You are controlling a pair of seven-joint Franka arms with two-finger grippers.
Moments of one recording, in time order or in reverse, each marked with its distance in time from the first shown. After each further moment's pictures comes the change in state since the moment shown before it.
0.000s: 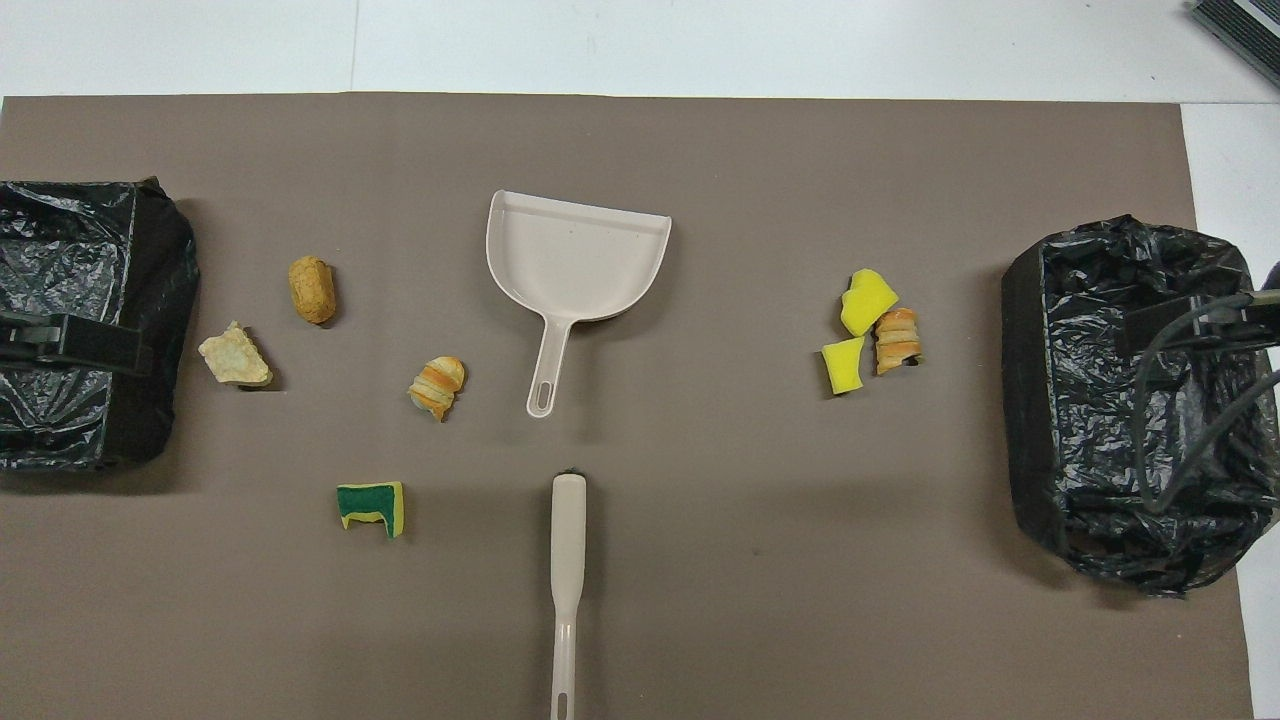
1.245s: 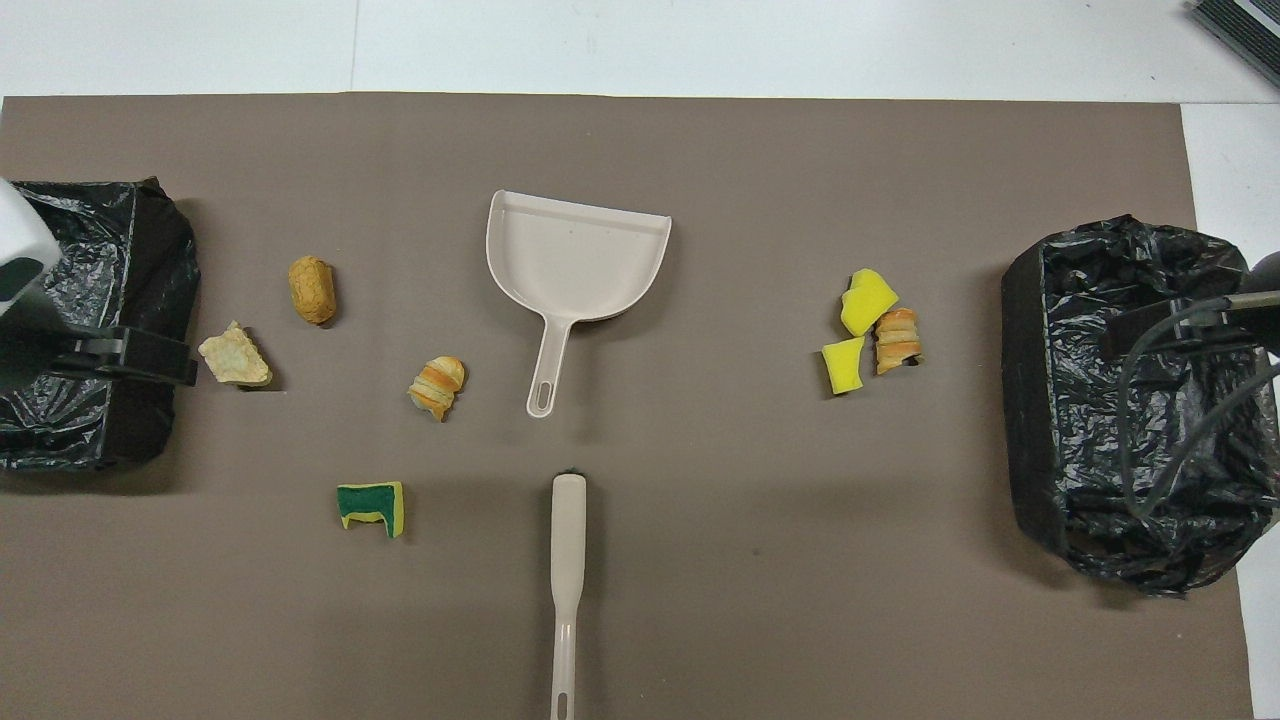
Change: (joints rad) left arm -0.047 -0.007 -0.003 -0.119 -0.005 0.078 -0.002; right arm 0.000 -0.001 0.021 -0.001 0.002 -0.005 0.000
